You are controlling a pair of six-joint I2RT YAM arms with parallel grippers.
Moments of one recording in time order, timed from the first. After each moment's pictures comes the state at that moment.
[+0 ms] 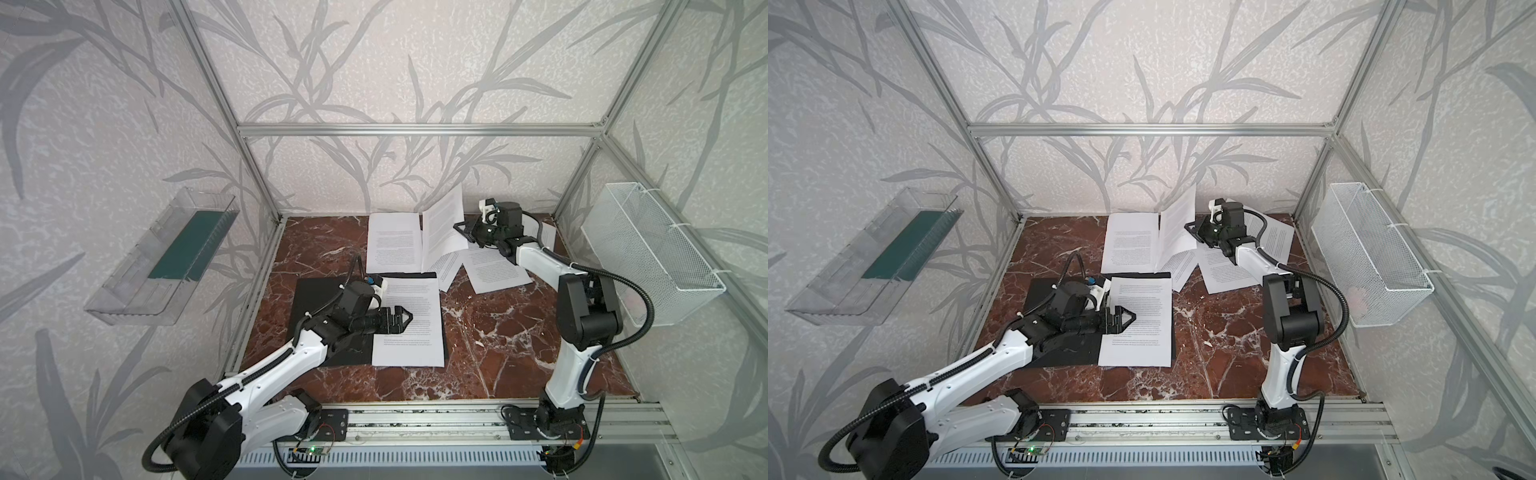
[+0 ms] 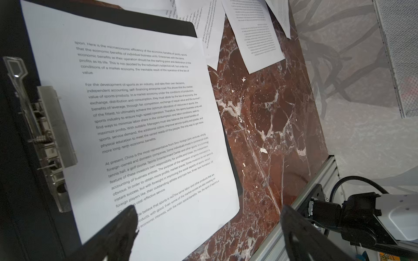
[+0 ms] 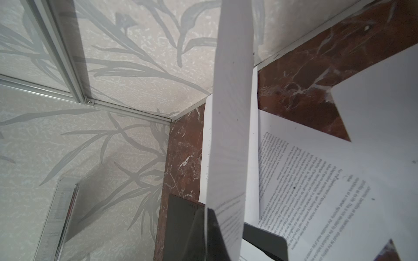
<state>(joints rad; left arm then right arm) -0.61 1.12 0.63 -0.24 0.29 -0.62 0.19 1.90 1.39 0.09 -0.62 0.85</state>
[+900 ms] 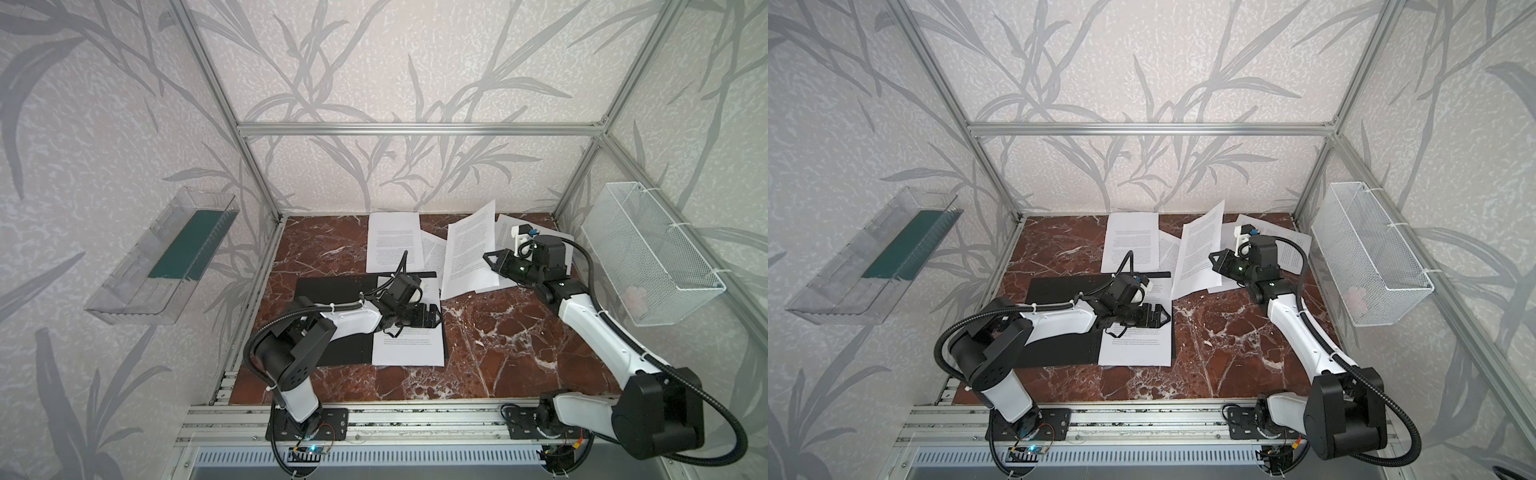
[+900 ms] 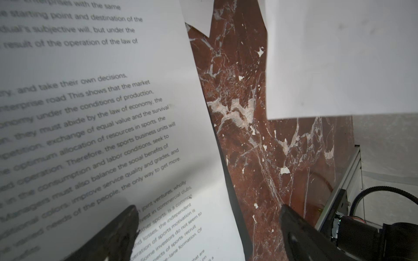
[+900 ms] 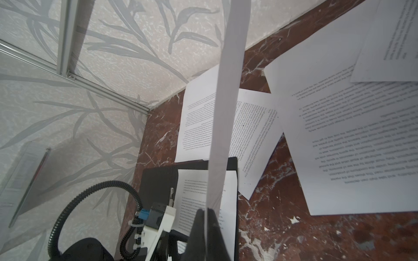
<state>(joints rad) -0.72 1.73 0.87 0.00 0.33 -0.65 0.14 1.21 0.86 -0.14 -0.44 0.62</state>
